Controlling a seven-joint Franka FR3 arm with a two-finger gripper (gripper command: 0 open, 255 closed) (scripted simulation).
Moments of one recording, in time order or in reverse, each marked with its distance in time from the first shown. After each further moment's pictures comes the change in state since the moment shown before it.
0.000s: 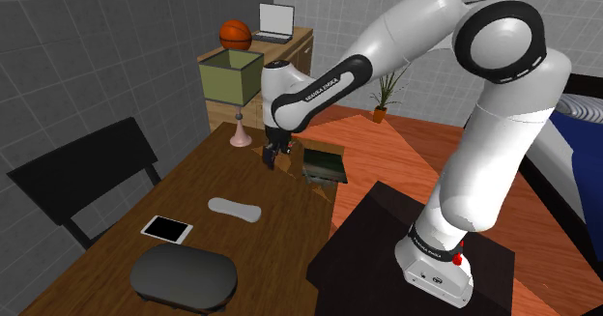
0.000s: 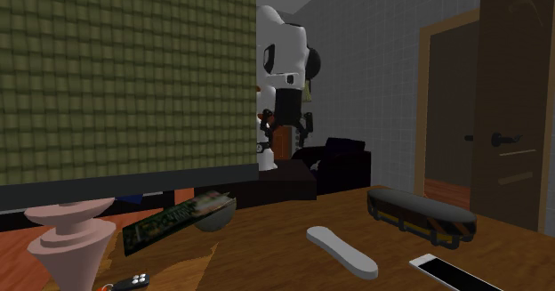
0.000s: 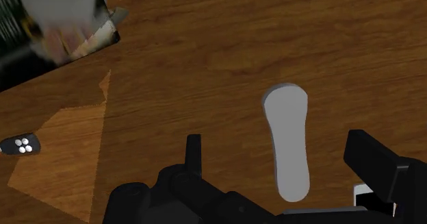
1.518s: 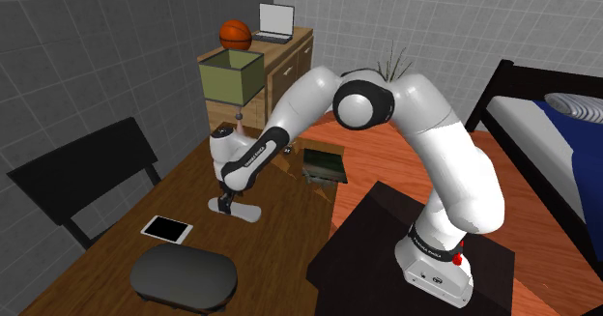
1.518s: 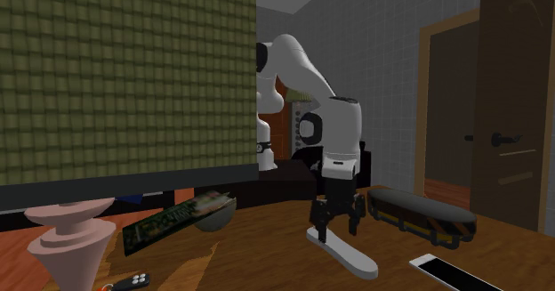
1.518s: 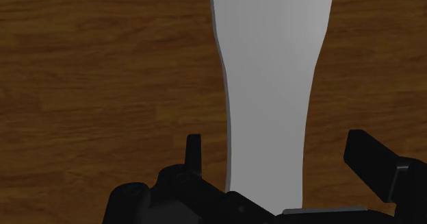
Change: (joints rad) arm 0.130 0.767 0.012 0.590 -0.098 0.157 0.042
